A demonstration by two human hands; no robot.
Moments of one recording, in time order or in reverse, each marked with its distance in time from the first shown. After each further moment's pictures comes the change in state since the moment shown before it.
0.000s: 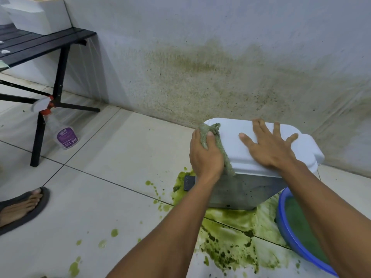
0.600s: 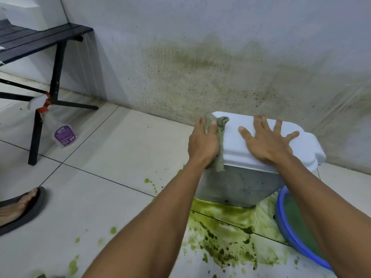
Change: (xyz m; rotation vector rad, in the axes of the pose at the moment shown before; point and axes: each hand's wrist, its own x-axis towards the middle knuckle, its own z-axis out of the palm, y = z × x) left_hand 0.029 0.015 -0.007 0.175 -0.247 0.016; right_hand 0.006 -0.003 0.002 0.012 -0.033 0.077
